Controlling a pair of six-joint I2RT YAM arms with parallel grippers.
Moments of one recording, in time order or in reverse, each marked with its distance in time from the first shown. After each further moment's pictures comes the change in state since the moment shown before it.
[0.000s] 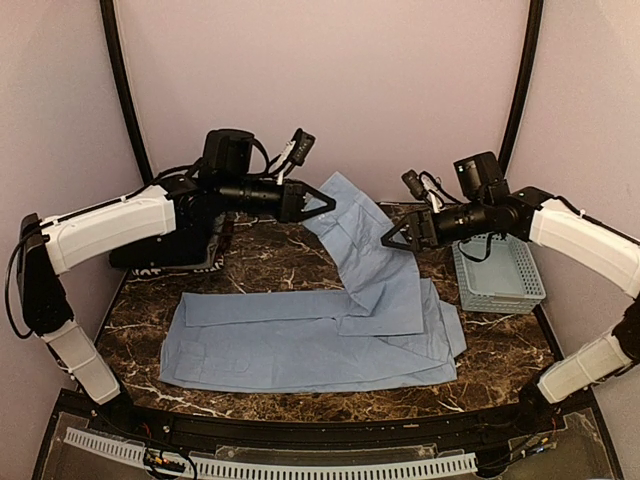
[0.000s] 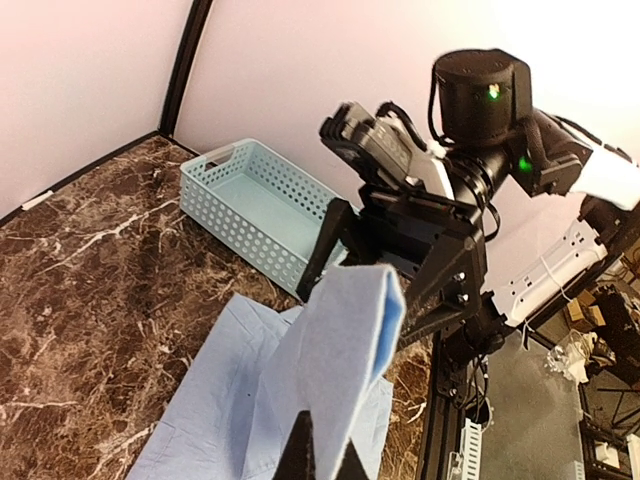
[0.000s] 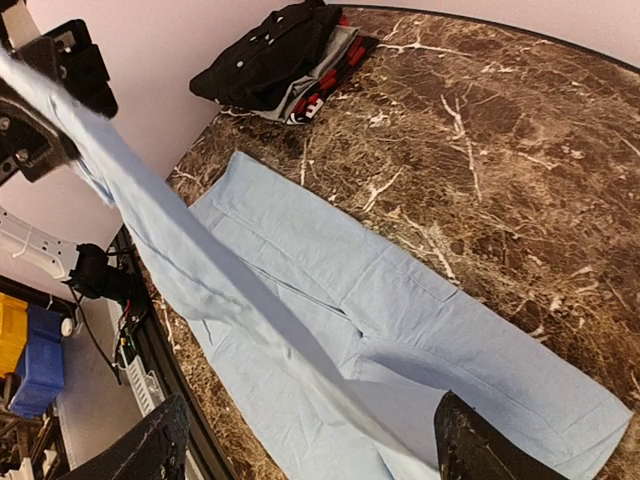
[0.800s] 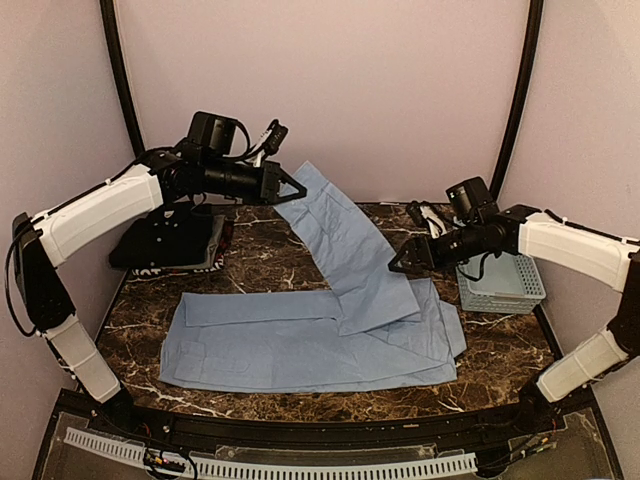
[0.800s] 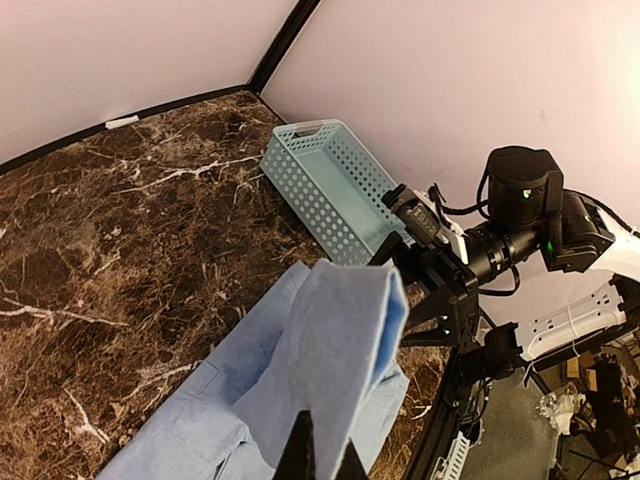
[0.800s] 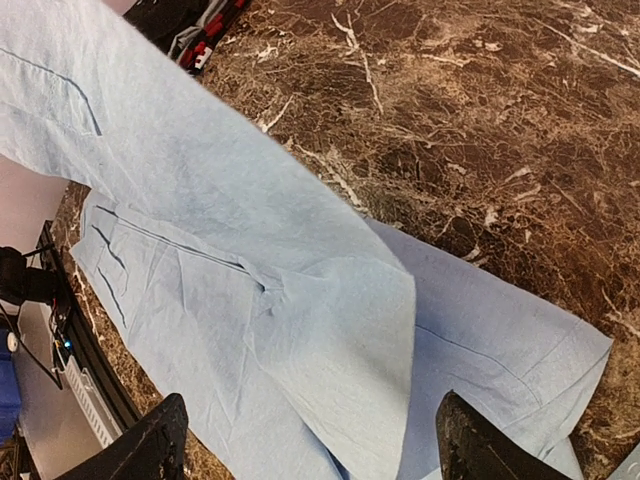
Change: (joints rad) left arm 0.112 0.012 0.186 -0.323 -0.072 -0.094; right arm -0.028 0.020 -0.134 0.008 0.160 -0.001
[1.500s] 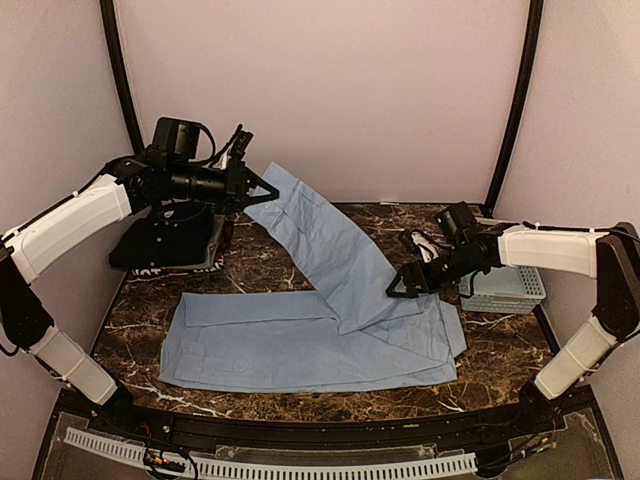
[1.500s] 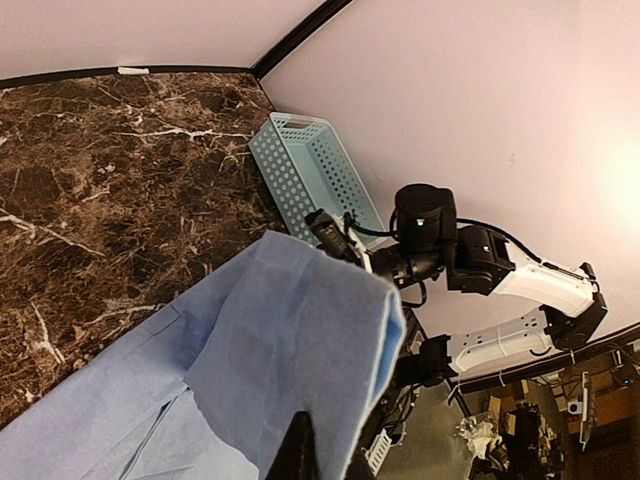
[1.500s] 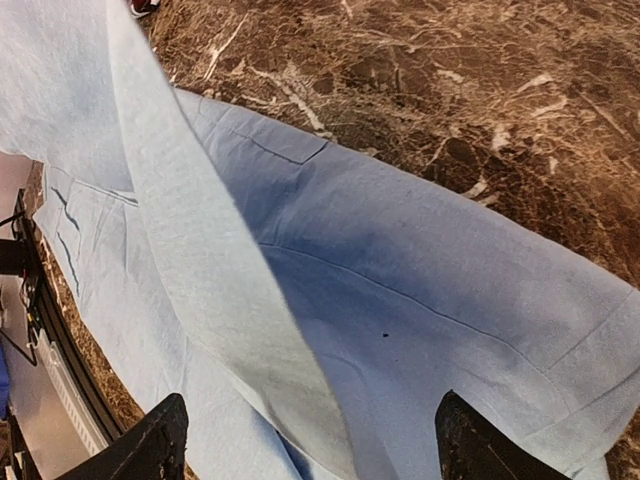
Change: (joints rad) left arm 0.105 -0.166 -0.173 -0.004 0.118 -0.218; right arm -0.014 0.124 -0.099 0.070 -0.016 -0.048
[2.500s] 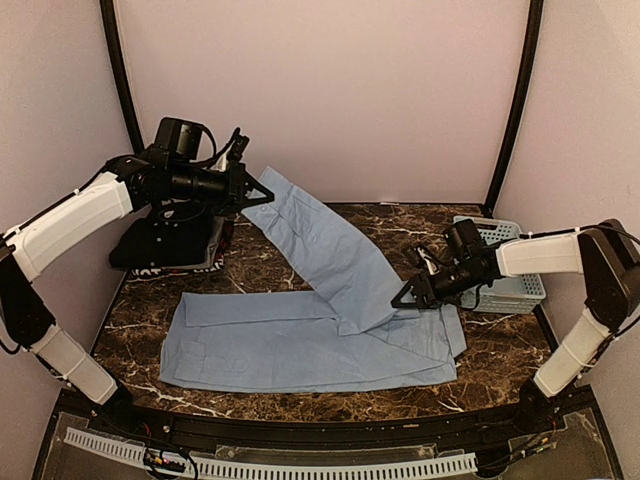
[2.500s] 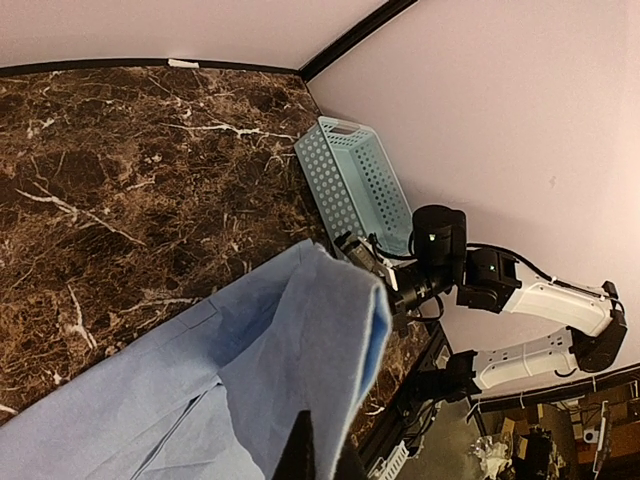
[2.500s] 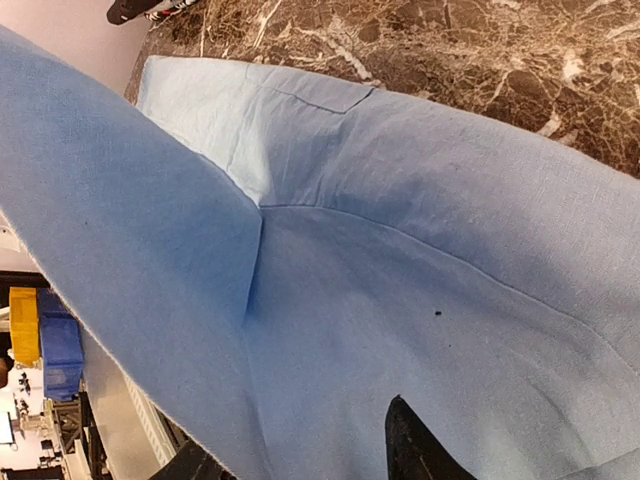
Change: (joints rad) left arm 0.003 0.011 0.023 -0.062 -0.087 -0.013; right arm -0.084 0.064 -0.133 0.151 -0.300 0.026
